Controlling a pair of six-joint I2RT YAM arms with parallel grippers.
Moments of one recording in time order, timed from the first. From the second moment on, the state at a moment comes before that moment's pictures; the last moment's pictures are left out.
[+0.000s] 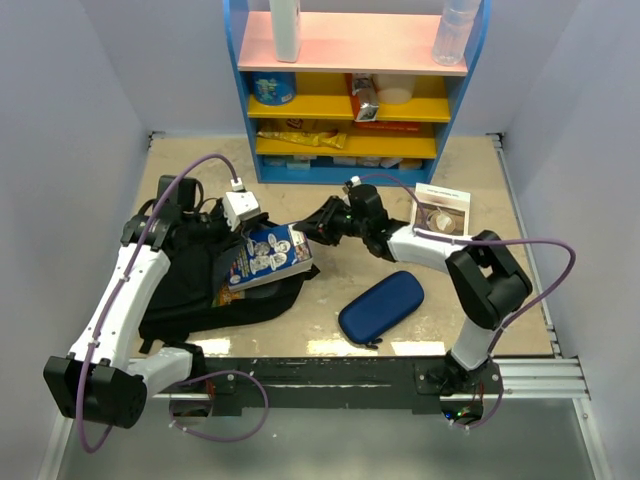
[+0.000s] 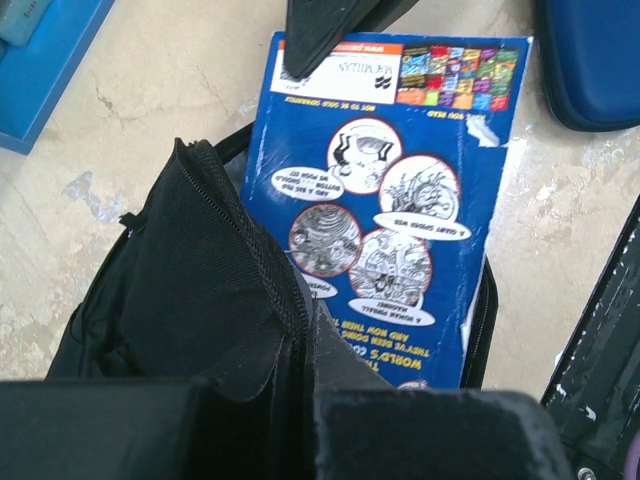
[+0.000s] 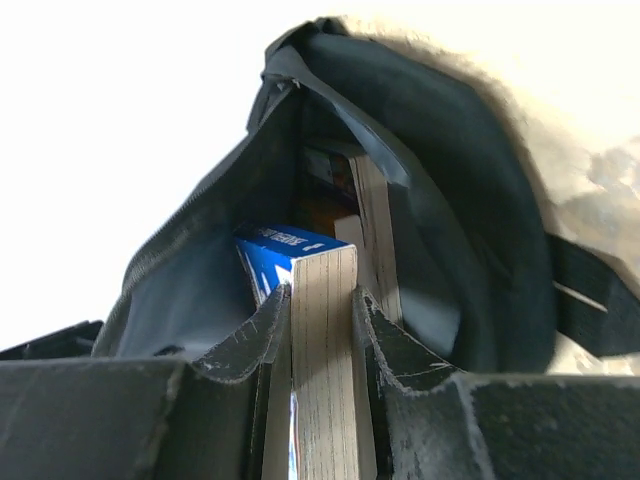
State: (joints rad) left arm -0.16 1.12 1.10 -0.86 0.64 0.72; right arm 0.63 1.74 1.00 0.30 -0.40 1.32
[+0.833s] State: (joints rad) left arm -0.16 1.12 1.11 -0.86 0.65 0.71; right arm 0.97 2.08 1.46 0.06 -0.17 1.12
